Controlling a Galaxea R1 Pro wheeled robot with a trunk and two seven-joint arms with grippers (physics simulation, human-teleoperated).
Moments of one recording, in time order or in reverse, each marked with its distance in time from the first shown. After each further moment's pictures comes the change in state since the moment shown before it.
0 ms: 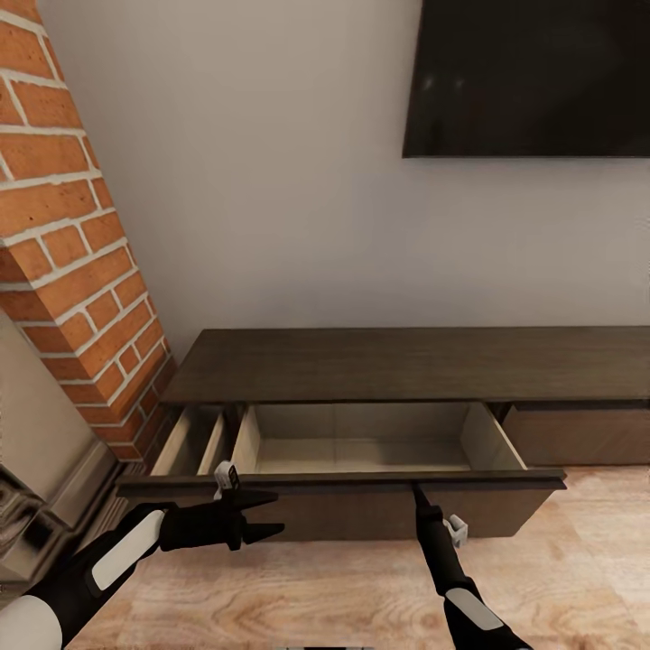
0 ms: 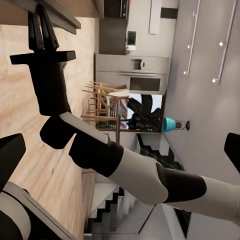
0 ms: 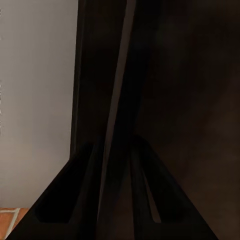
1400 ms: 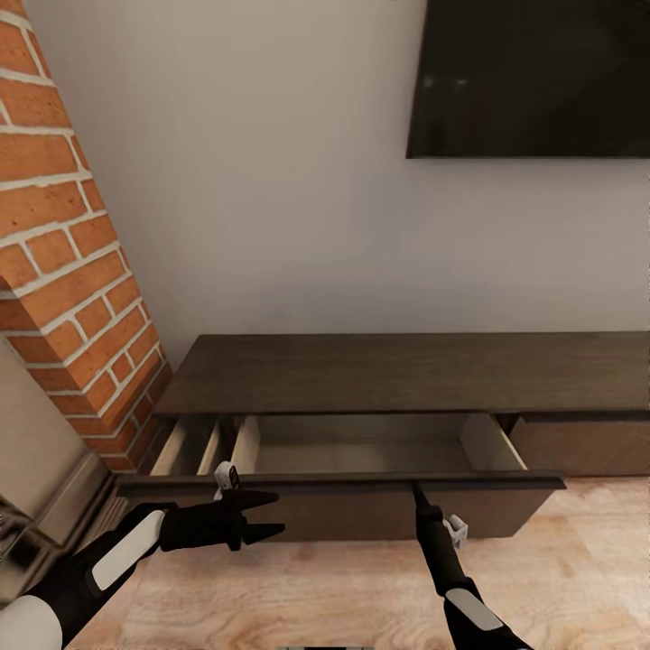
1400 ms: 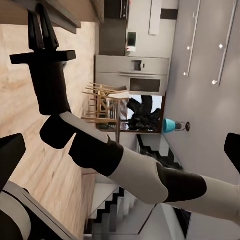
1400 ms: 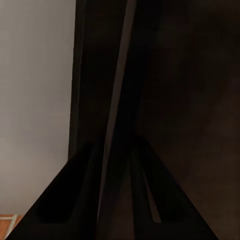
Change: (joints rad) left arm 0.000 -0.001 -0.002 0.000 -0.001 0.000 0.000; right arm 0.000 0.000 0.001 0.003 0.000 0.000 0.006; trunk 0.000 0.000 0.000
